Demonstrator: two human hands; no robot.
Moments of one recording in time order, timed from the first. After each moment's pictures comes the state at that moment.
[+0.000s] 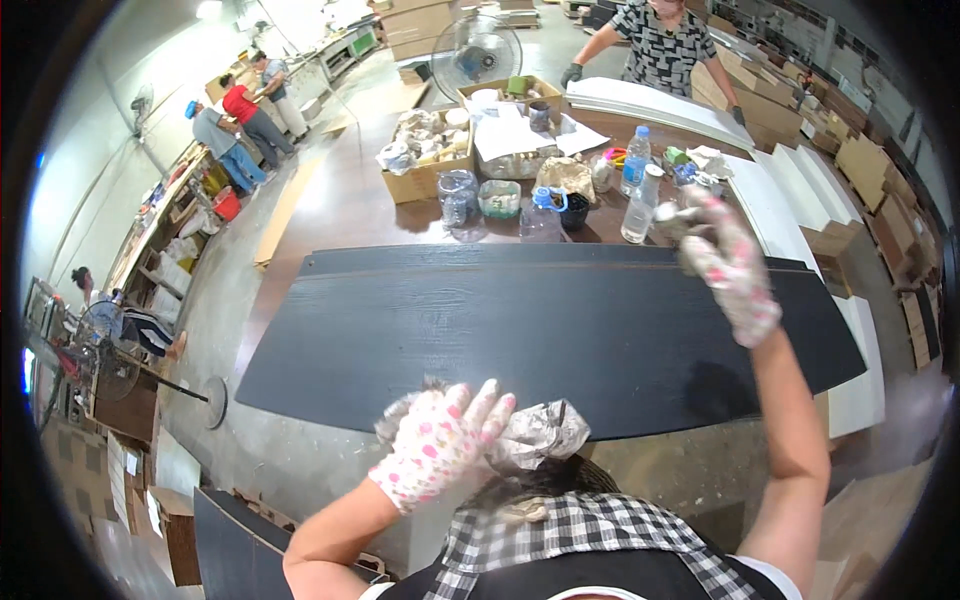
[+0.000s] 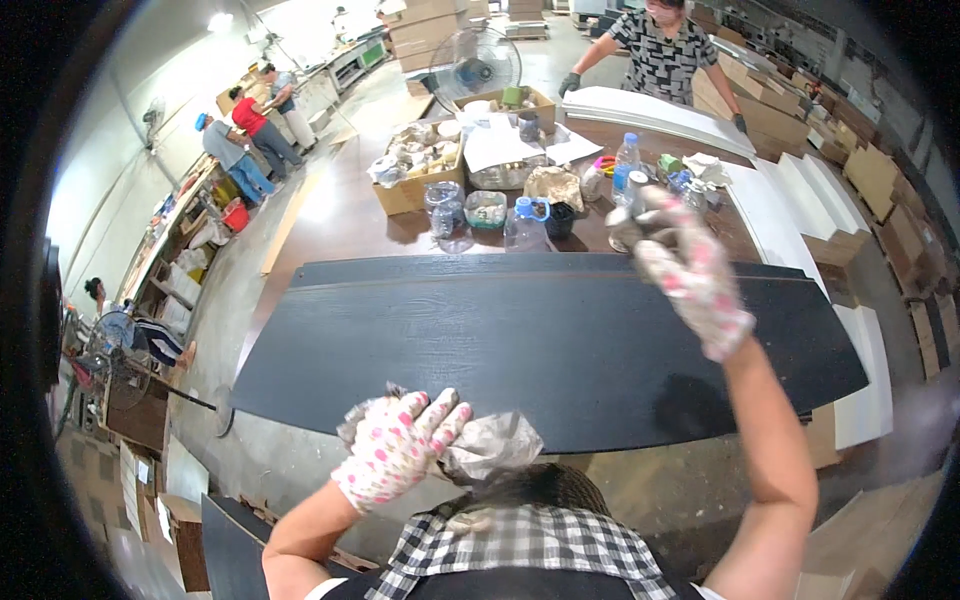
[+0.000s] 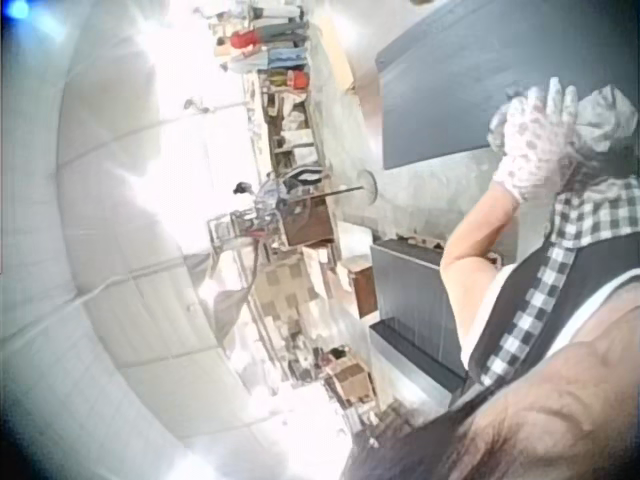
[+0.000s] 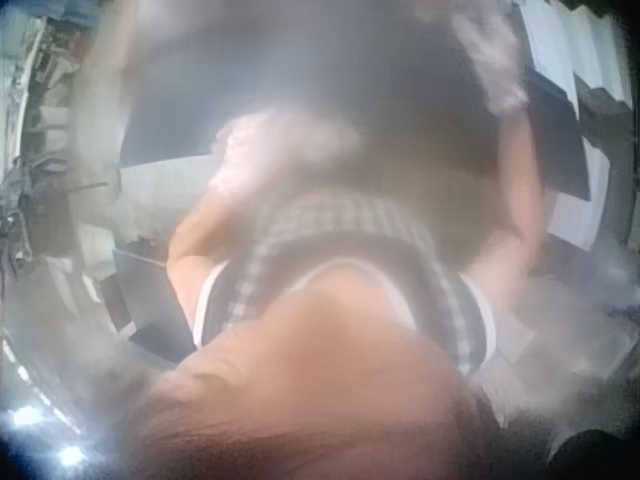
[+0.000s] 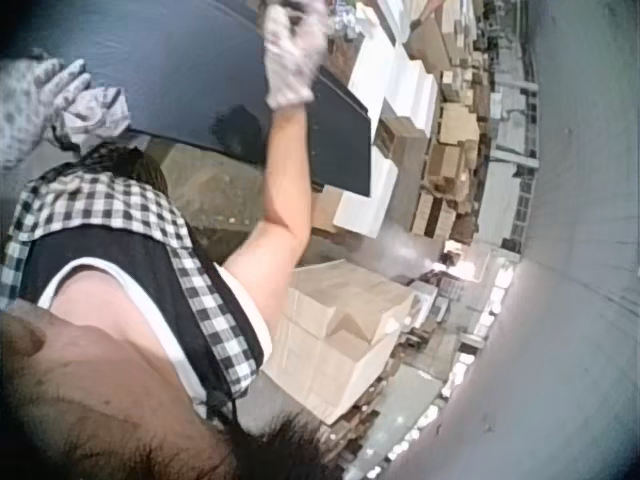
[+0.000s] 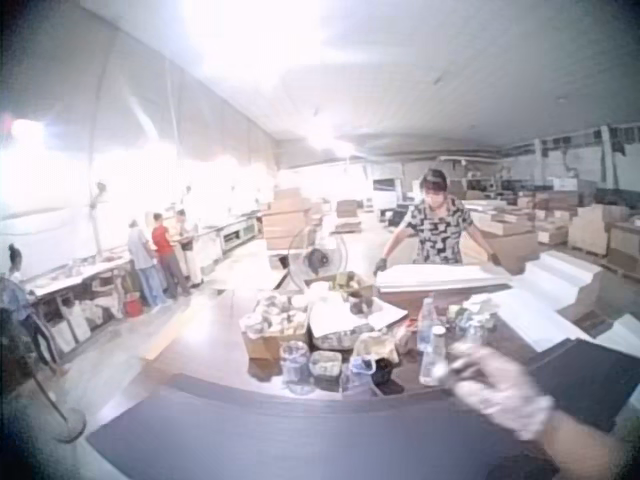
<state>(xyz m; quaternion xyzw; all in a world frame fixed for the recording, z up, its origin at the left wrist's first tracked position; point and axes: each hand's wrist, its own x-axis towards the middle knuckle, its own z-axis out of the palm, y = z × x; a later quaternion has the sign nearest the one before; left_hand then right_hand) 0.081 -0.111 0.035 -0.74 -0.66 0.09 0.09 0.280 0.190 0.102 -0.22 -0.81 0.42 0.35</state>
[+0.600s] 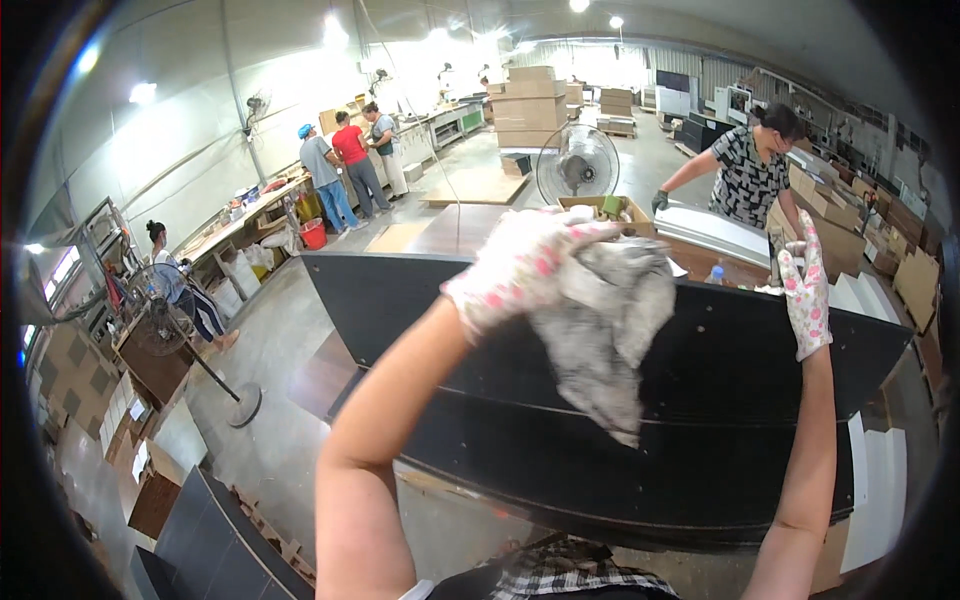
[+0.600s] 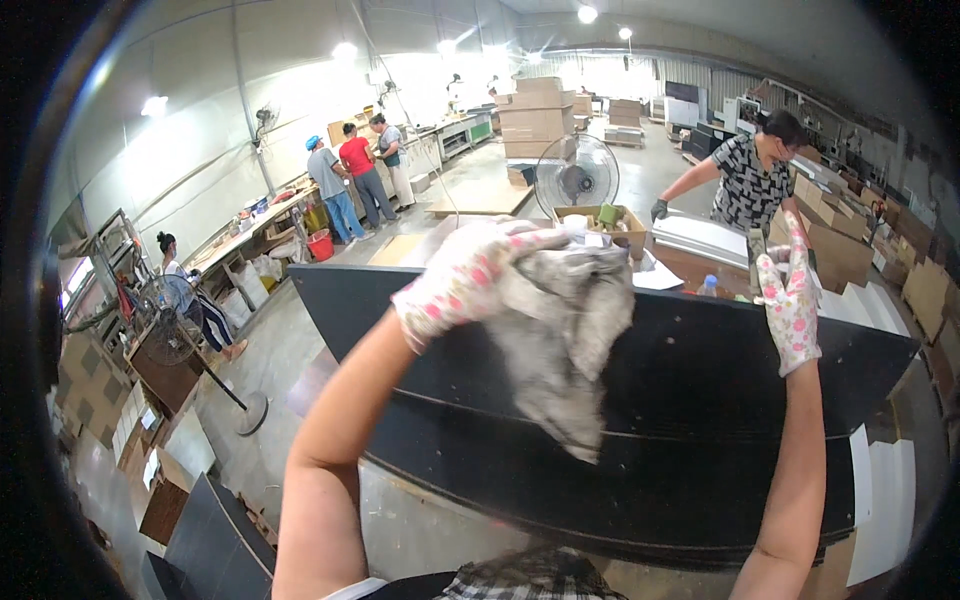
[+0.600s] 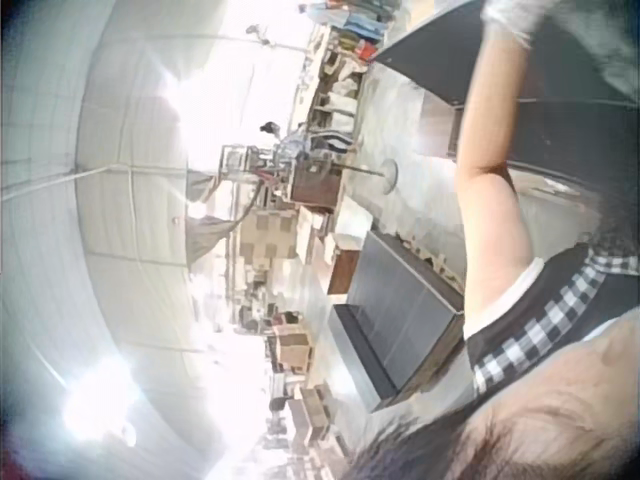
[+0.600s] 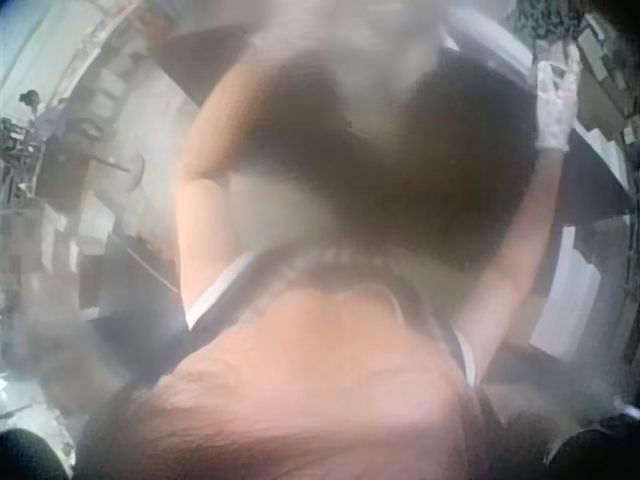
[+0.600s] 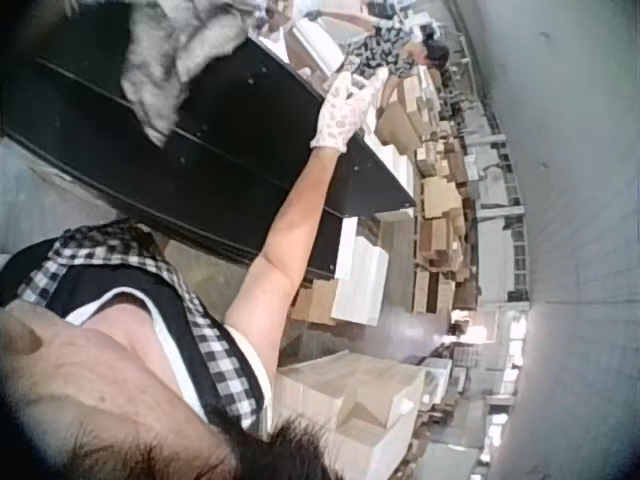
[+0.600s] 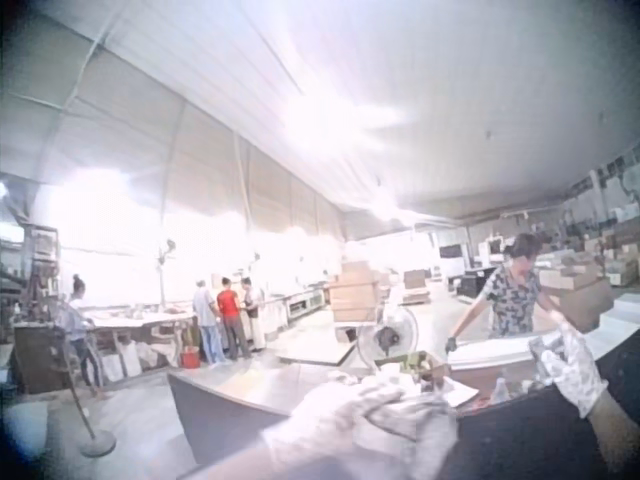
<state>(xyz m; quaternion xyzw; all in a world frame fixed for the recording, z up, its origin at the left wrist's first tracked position) -0.042 0.057 0.209 -0.73 -0.58 -0.26 0.24 0.235 0.330 0.163 -0.22 -0.77 0.22 0.56</state>
